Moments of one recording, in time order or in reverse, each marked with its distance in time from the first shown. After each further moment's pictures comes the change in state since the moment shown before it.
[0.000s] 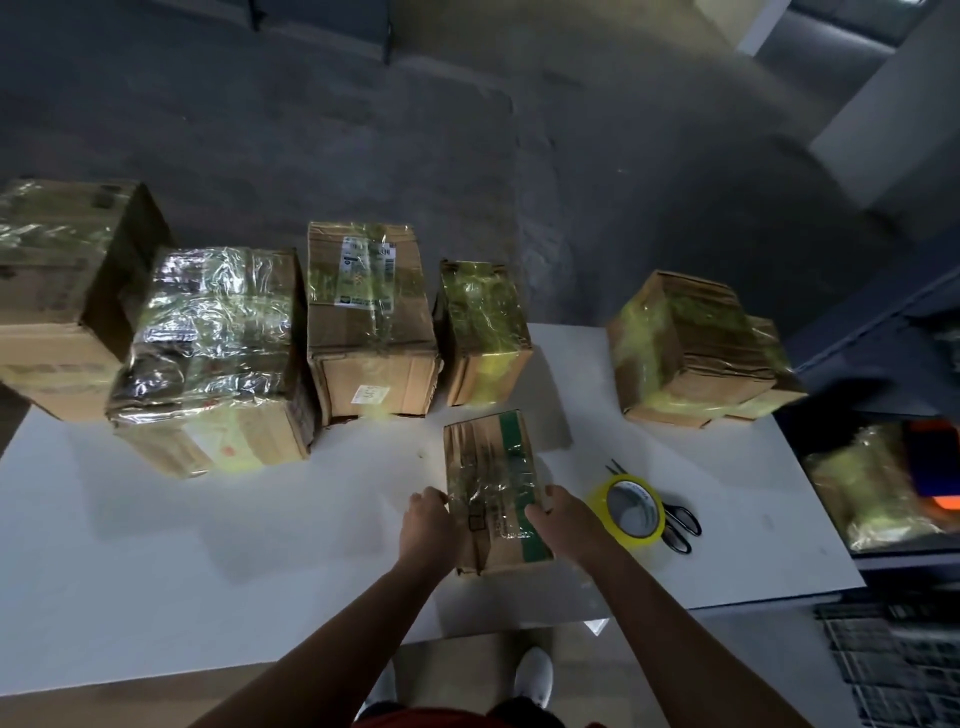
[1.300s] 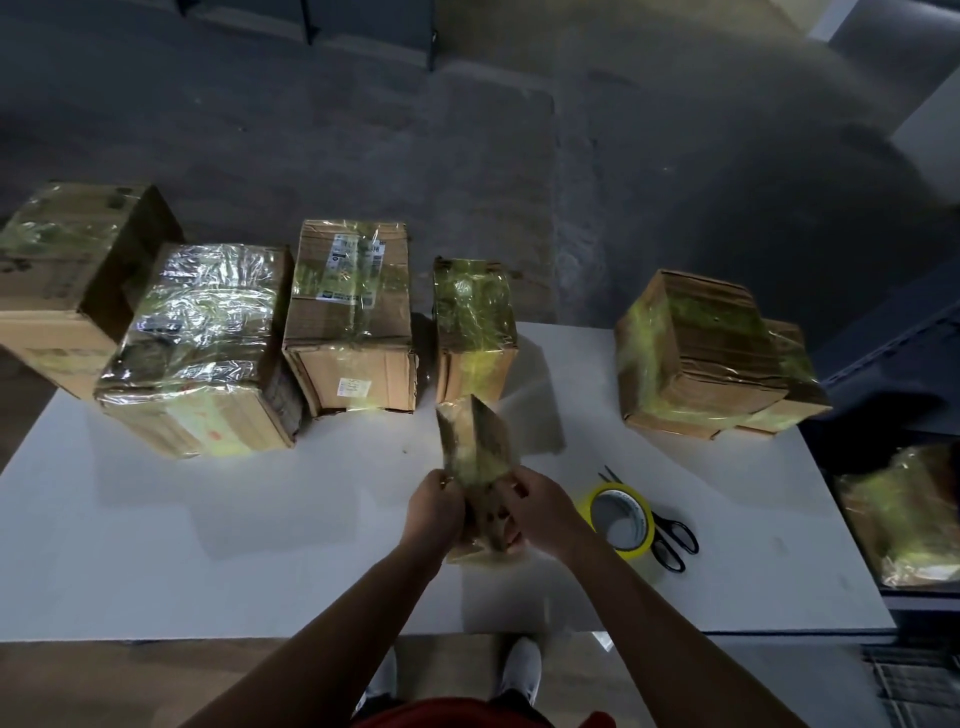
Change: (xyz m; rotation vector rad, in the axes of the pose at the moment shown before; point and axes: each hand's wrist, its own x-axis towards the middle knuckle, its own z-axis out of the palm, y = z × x) left_hand -0.016 0.050 0.026 -0.397 0.039 -0.125; right_hand 0.008 0.007 -0.020 0.277 -0.035 -0.364
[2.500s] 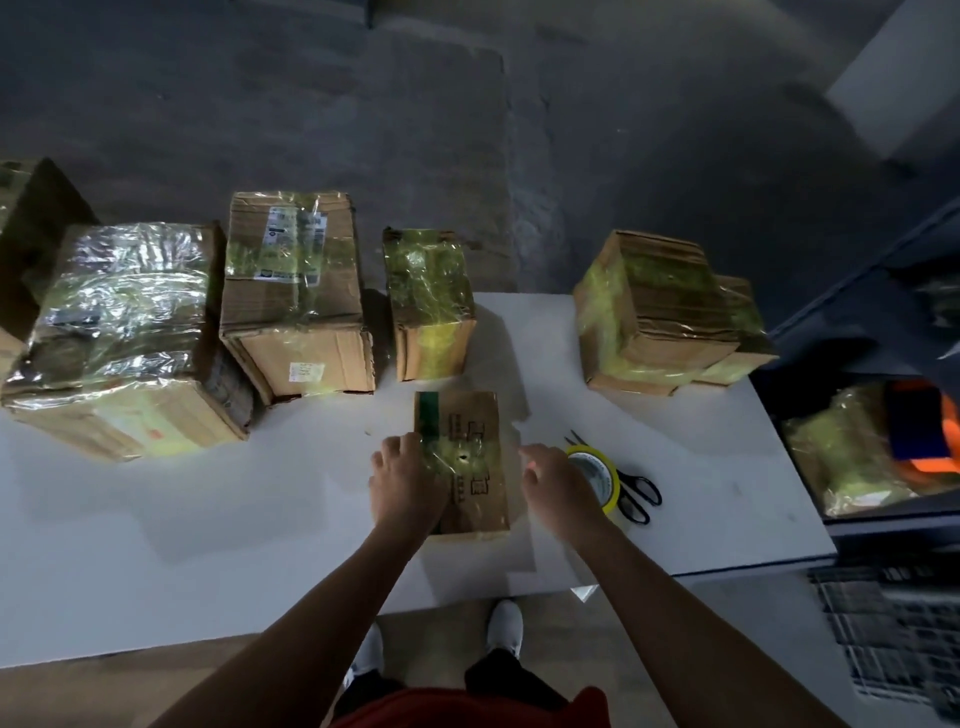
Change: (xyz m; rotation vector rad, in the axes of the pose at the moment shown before) left_hand 0.015 -0.016 0.010 0.681 0.197 0.394; right_hand -0.009 0.050 -0.026 -0.269 0.190 0.045
